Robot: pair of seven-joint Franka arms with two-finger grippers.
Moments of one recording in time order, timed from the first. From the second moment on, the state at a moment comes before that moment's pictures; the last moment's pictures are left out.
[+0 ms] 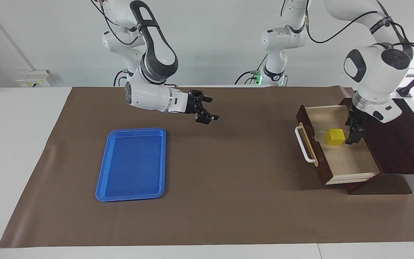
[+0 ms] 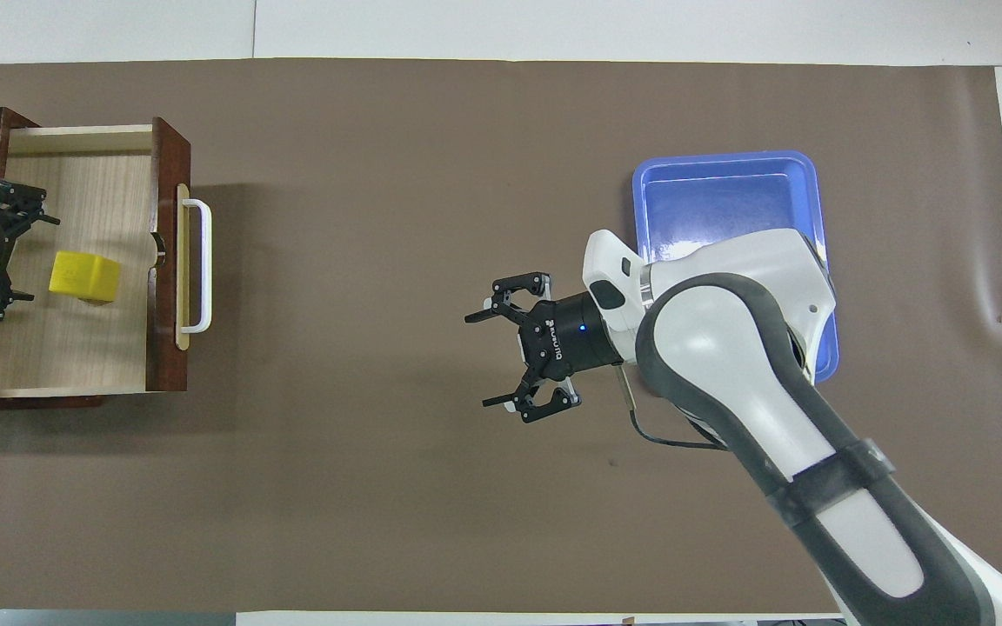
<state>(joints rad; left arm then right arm) 0.09 0.08 0.00 -1.94 0.14 2.13 -1.20 0.46 0.14 -0.04 -2.02 1.20 2.02 -1.98</state>
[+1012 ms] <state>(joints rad) 0.08 0.08 -0.02 -1.95 0.14 2.13 -1.33 0.52 0.15 -0.04 -2.00 1.20 2.10 -1.94</state>
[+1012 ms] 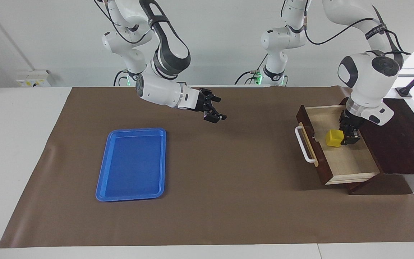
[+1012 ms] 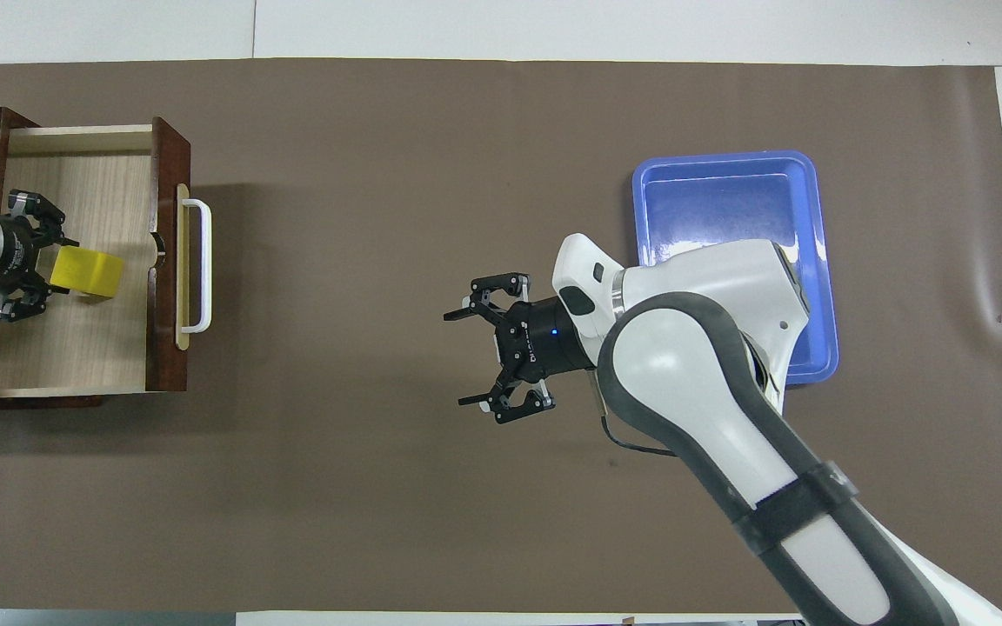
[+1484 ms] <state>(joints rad) 0.00 0.12 -0.03 -1.62 0.14 1.75 -1.37 0.52 0.15 -0.04 -2.00 1.20 2.12 -1.93</state>
